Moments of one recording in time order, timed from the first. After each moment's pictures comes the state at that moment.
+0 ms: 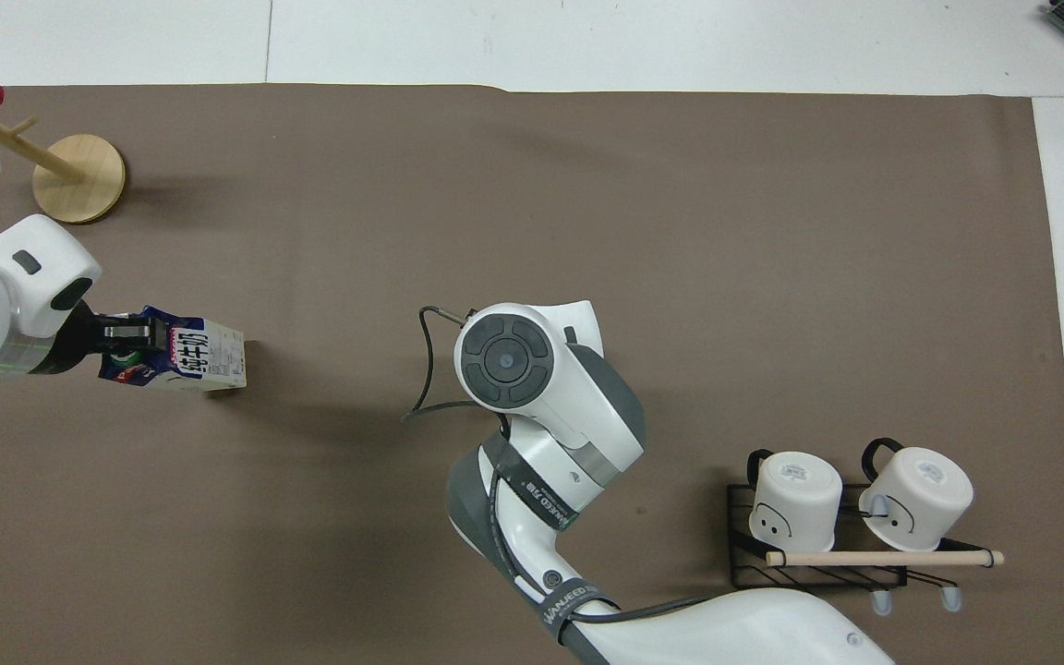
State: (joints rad) left arm -0.06 -0.11 -0.02 -2.04 -0.02 2.00 -0.05; right arm 0.72 0.45 -0.08 -1.70 -0.11 2.29 1.29
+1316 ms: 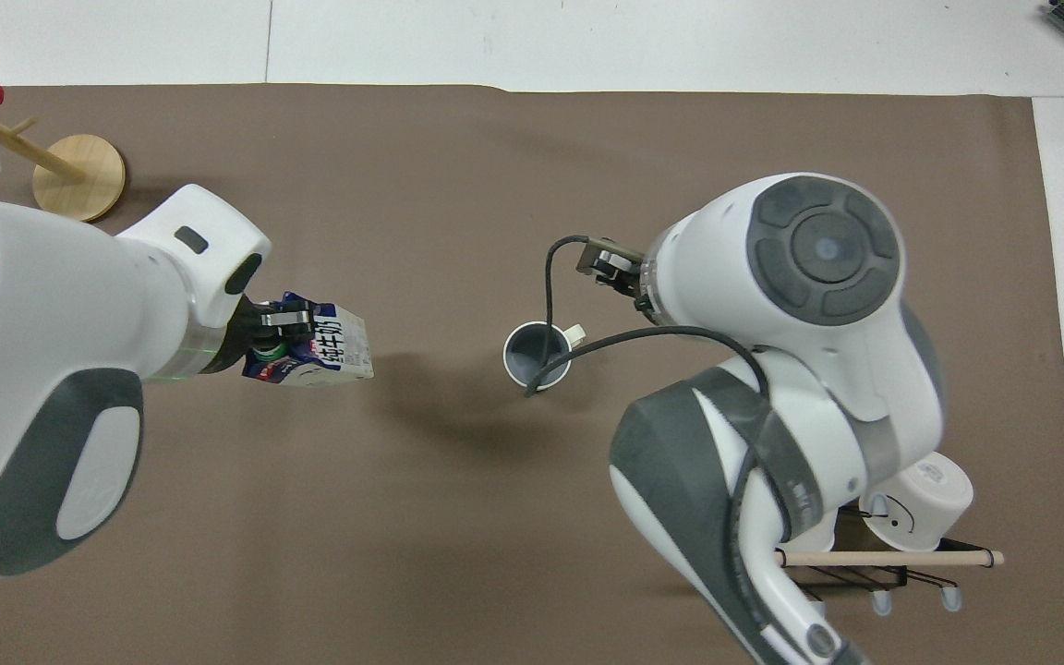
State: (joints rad) left arm -0.38 -0.08 -0.03 -1.87 -0.04 1.91 -0.45; right arm 0.49 0.14 -0.09 -1.65 -0.02 1.93 0.81
